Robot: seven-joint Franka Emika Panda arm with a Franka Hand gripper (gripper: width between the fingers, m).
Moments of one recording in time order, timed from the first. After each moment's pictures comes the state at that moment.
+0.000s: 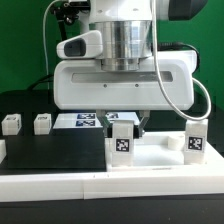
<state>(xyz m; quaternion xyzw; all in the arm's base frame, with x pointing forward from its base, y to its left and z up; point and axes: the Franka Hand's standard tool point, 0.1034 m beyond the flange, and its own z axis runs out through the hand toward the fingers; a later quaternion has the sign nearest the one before) 0.610 0.006 0.068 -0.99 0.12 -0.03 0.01</state>
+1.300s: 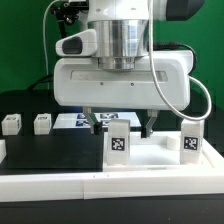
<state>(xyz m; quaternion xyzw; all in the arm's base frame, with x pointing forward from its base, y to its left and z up) 0.604 0.004 0.069 -0.98 0.18 -0.03 0.01</state>
